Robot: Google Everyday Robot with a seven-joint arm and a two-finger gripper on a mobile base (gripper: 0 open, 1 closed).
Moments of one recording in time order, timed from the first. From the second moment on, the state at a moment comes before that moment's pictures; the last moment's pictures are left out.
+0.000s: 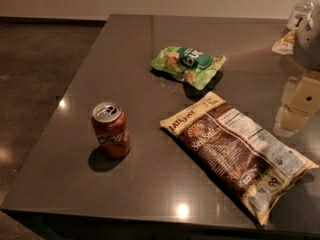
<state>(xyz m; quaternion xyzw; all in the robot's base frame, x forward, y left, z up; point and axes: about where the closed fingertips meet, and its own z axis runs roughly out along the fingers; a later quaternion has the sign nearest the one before) 0.438 -0.217 0.977 -0.60 0.78 -0.04 0.16</state>
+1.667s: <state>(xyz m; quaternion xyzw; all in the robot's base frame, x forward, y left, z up) 0.537 -0.128 0.949 -0.57 0.80 0.01 0.19</state>
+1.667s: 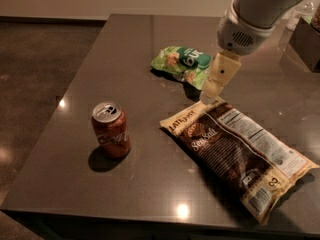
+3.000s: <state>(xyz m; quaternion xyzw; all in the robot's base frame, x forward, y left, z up) 0.642 -0.111 0.916 -0.48 0.85 0.01 0.21</state>
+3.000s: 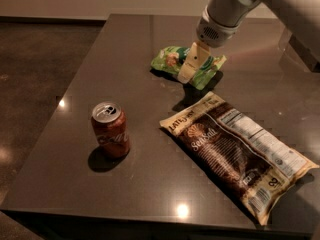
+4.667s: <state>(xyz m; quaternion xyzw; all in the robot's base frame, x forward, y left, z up) 0.677 -0.095 0.894 -0.50 0.85 0.00 0.17</state>
